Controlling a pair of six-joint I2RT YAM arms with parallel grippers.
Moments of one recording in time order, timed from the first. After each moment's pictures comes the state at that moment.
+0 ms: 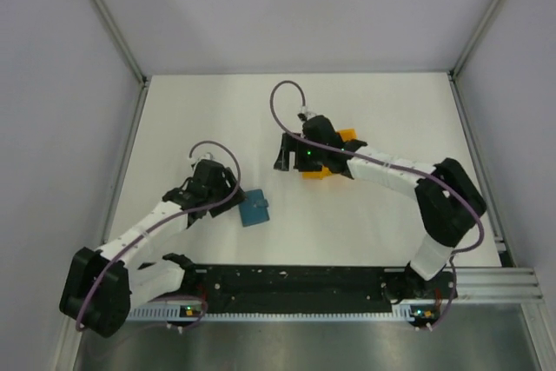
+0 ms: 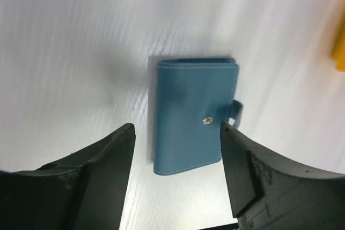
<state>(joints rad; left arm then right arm) -0.43 1.12 0.52 -0.35 0.01 -0.87 0.74 1.77 1.12 -0.09 -0.19 0.72</state>
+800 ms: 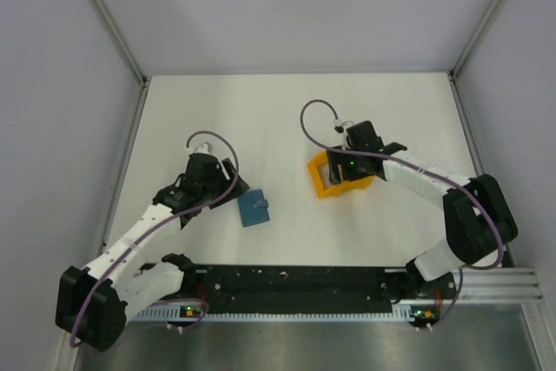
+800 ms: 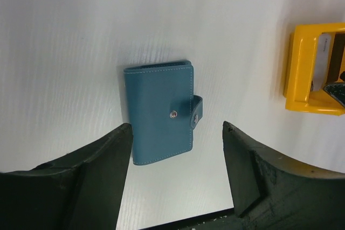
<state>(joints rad) -0.43 0.97 0.62 -0.44 -0.01 -0.81 0.50 1.56 0.96 -0.36 -0.07 0.22</state>
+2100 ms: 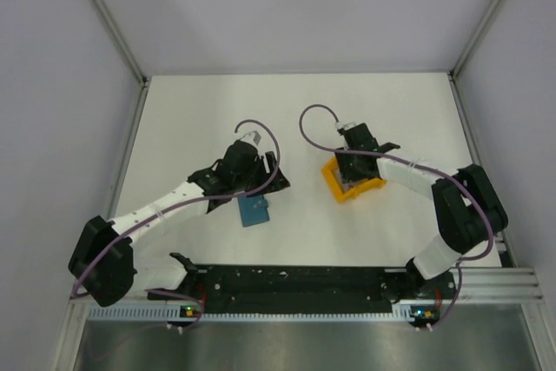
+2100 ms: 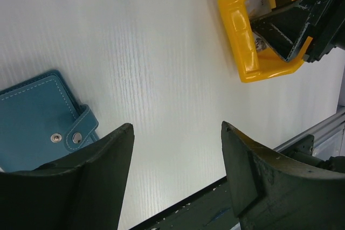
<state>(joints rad) -0.68 1.25 0.80 -0.26 0.07 -0.81 0.48 1.60 0.93 -0.37 0.12 0.16</state>
